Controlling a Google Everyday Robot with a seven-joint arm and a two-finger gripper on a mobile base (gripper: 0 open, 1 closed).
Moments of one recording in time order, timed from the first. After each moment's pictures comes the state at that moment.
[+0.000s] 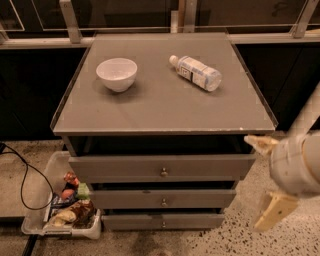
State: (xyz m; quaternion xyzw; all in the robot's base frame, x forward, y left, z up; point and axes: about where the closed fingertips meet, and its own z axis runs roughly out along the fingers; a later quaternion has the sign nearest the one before) arm 0.372 -0.205 0.836 -0.63 0.74 0.02 0.25
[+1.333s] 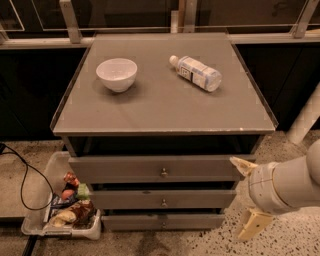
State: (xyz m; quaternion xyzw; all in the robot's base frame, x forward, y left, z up) arm 0.378 -0.202 0.740 -0.64 0.73 0.03 0.24
